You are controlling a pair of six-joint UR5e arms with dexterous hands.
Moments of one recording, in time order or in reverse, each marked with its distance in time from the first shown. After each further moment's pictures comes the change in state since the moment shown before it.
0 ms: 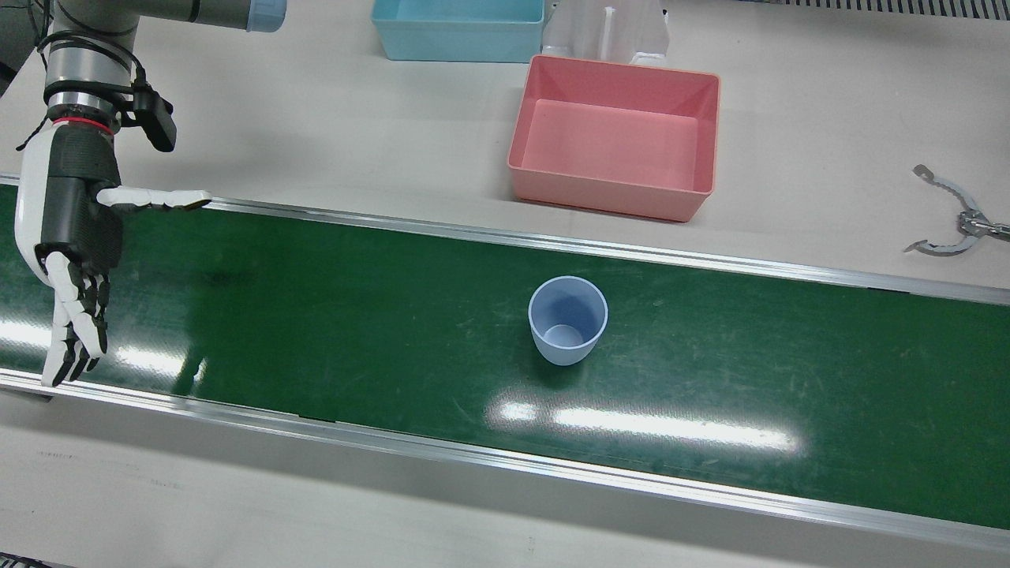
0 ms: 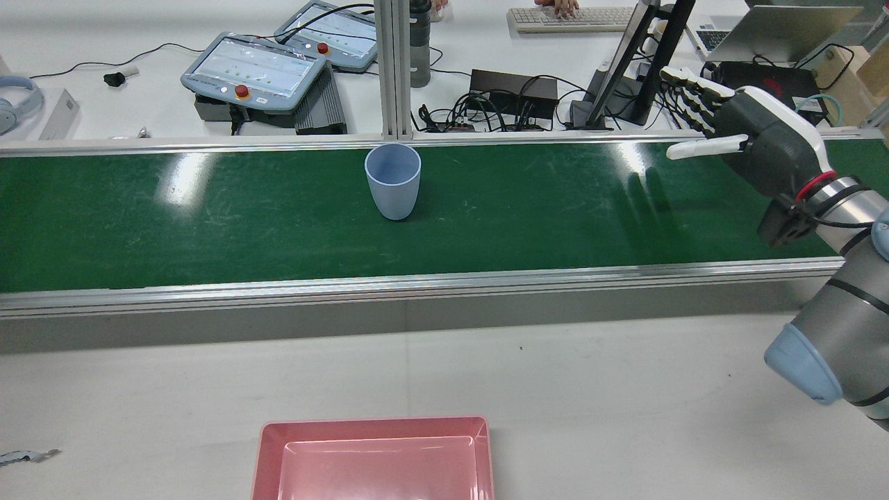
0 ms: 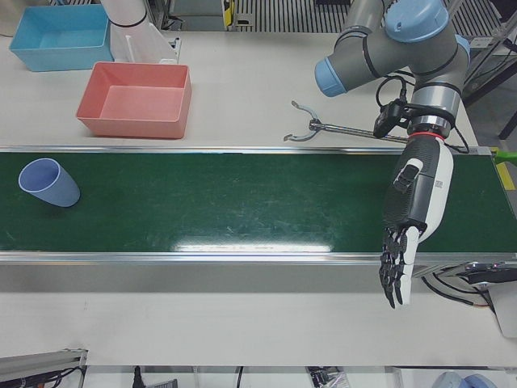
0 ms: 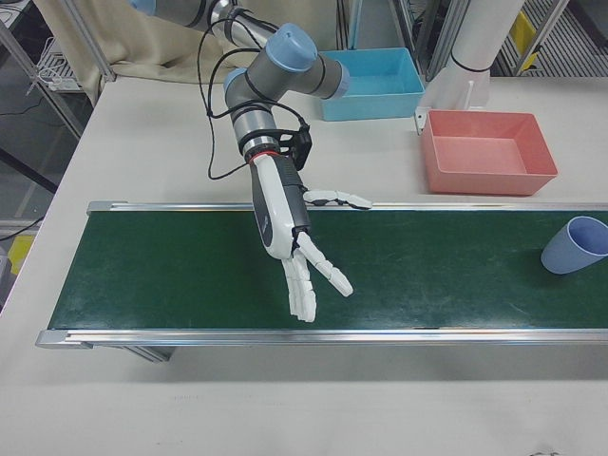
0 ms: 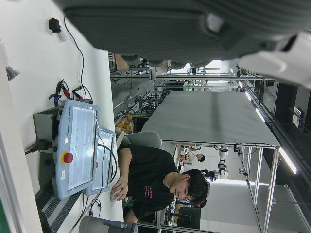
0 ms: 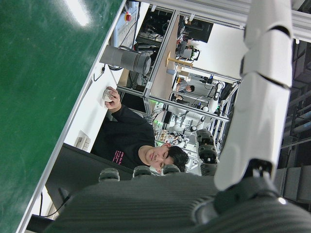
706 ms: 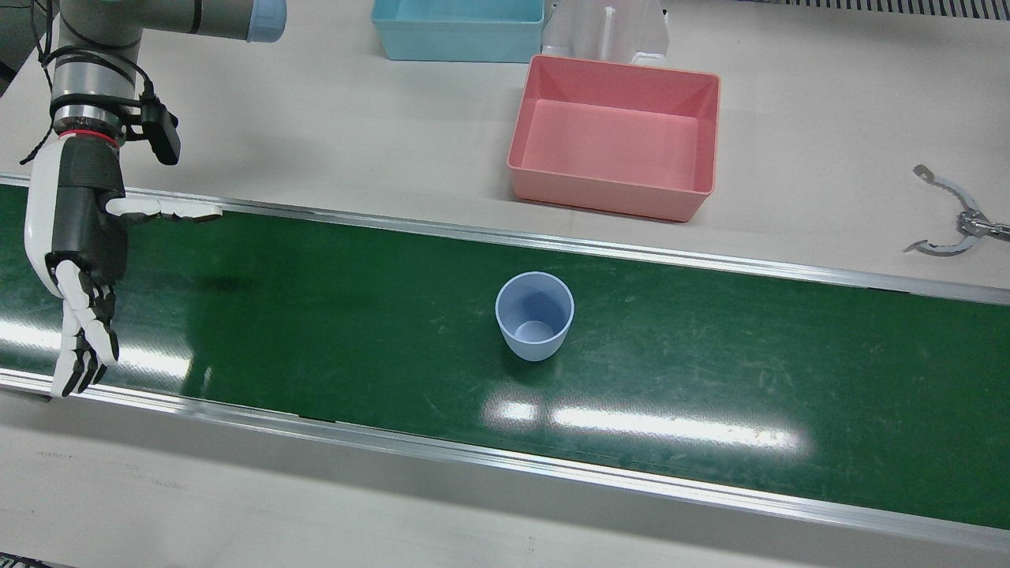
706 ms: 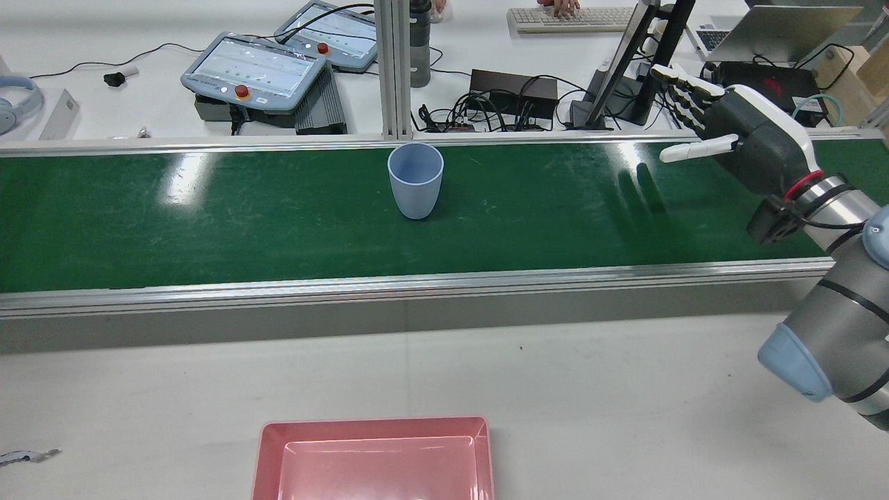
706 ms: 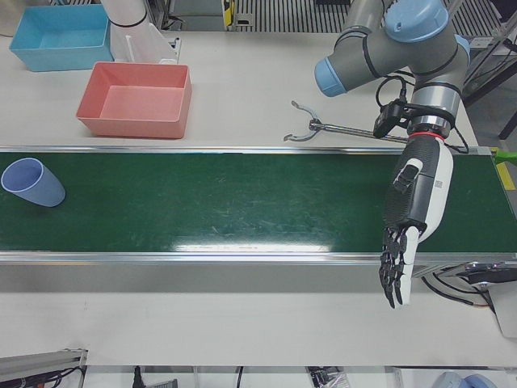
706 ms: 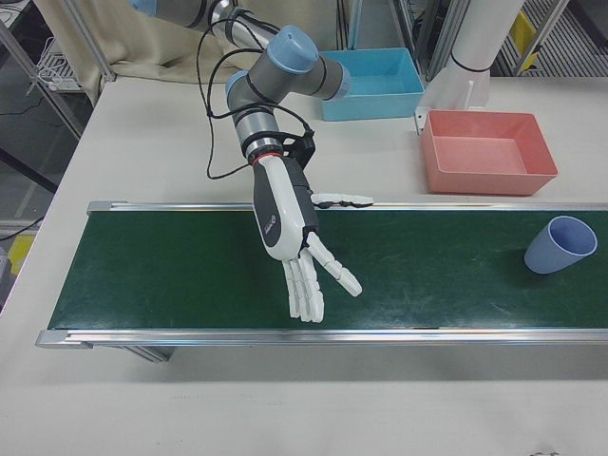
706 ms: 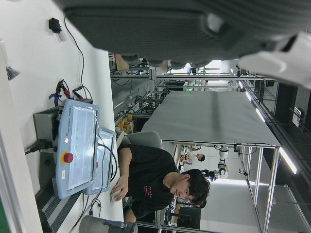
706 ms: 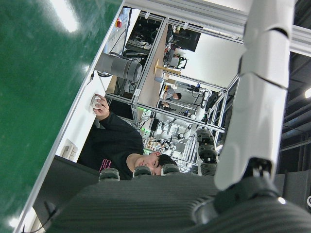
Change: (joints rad) left arm 0.000 0.000 0.000 0.000 0.000 0.000; right arm -0.006 0.003 -0.051 0.113 0.003 -0.010
